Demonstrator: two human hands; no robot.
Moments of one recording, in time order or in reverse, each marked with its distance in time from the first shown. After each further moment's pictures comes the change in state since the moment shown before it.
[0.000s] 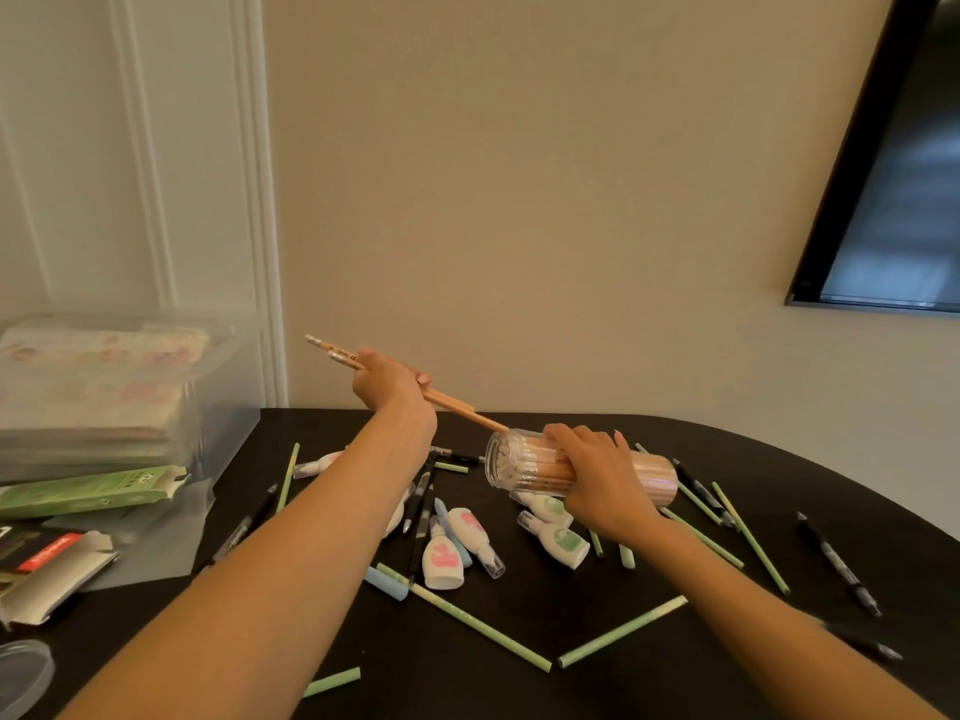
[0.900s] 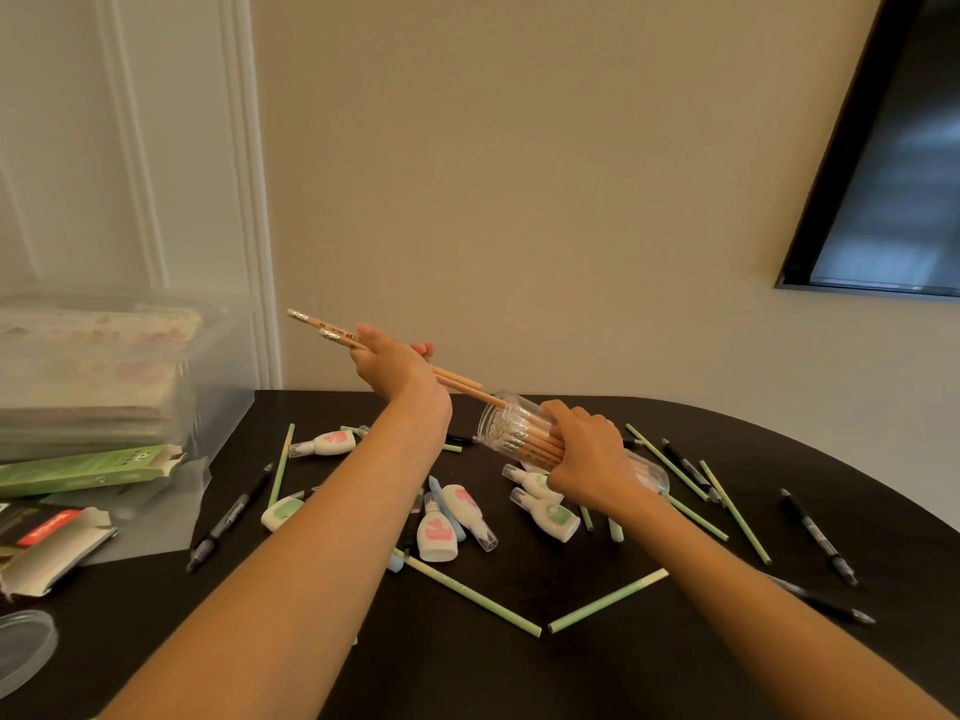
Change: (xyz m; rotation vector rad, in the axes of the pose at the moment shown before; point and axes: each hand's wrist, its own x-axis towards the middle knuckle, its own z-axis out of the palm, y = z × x) left_hand -0.020 -0.009 0.000 -0.104 -0.011 0.119; right_hand -0.002 -0.009 -0.005 0.056 -0.012 0.085
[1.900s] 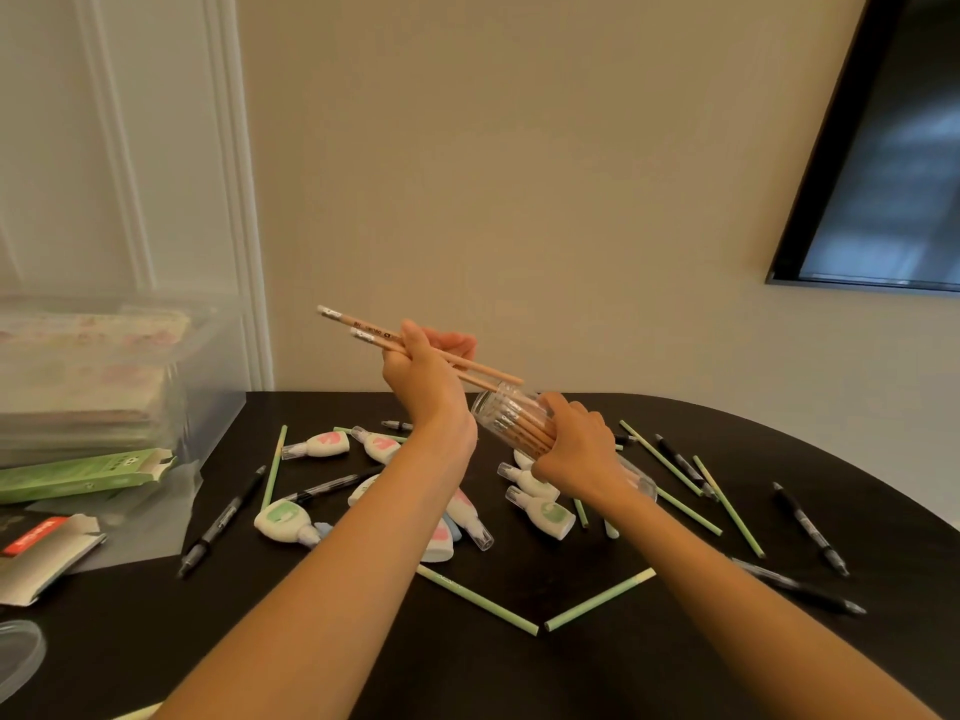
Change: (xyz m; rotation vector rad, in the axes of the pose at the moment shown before) left_hand -0.045 -0.005 -0.006 0.123 -0.216 0.078; right_hand 0.003 -0.012 -0.003 0.090 0.014 0.119
